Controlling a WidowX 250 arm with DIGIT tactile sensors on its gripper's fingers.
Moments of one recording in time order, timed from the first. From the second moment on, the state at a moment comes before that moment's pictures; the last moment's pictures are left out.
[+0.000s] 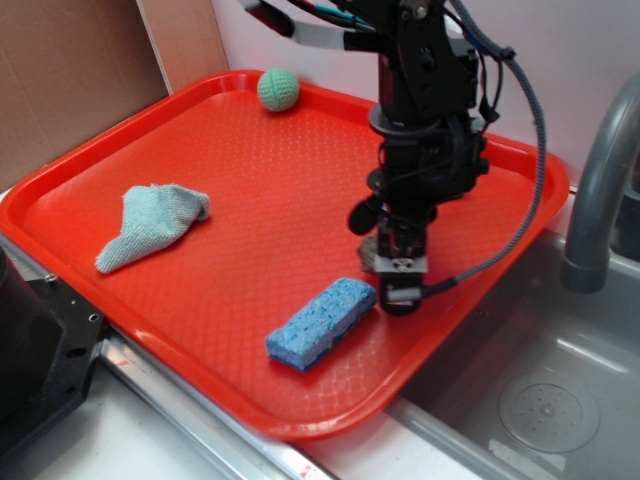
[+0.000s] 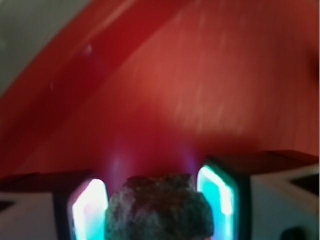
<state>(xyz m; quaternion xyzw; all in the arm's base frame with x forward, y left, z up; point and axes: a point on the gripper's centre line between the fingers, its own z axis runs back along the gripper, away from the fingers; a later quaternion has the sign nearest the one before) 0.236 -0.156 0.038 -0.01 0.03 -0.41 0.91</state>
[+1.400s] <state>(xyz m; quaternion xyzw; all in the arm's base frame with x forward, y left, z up) 0.208 -0.008 0.165 0.04 0.03 0.02 1.00</state>
